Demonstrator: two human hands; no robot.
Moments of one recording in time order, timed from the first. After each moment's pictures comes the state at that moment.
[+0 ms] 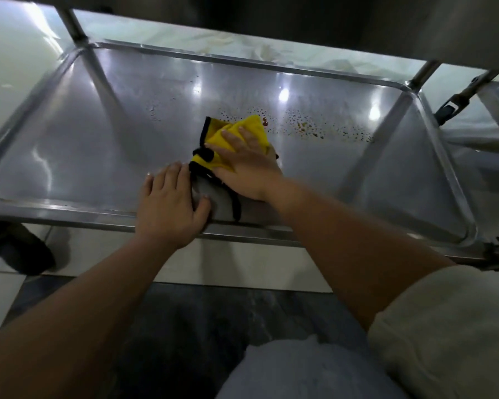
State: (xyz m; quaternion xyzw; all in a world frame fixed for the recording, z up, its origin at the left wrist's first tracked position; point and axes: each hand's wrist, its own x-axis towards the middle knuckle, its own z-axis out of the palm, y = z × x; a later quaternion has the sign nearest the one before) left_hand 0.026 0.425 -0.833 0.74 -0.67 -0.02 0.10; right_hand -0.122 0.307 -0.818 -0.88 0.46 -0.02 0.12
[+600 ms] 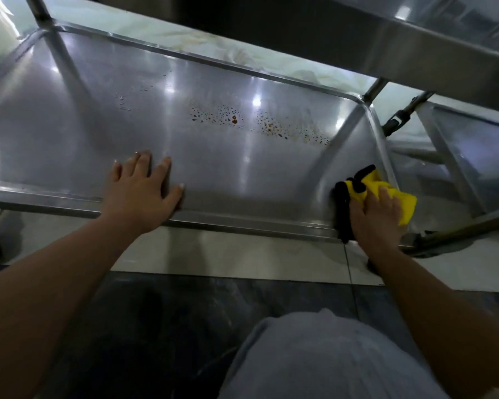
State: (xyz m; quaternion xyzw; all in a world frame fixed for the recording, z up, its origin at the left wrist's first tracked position) left_hand 0.025 0.423 -0.834 0.73 -0.68 -0.04 0.04; right_hand -0.394 0.386 -0.819 -0.56 0.82 -0.08 0.03
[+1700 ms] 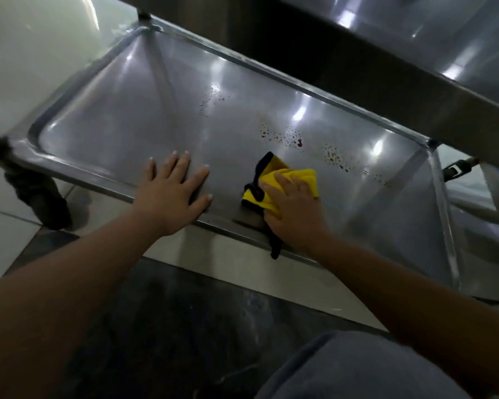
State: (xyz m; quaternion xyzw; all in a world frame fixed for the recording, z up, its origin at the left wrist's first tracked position) left_hand 0.085 0.445 -0.829 0.74 -0.67 -0.08 0.00; right_hand -0.158 0.372 -0.800 -0.88 0.47 0.03 0.04
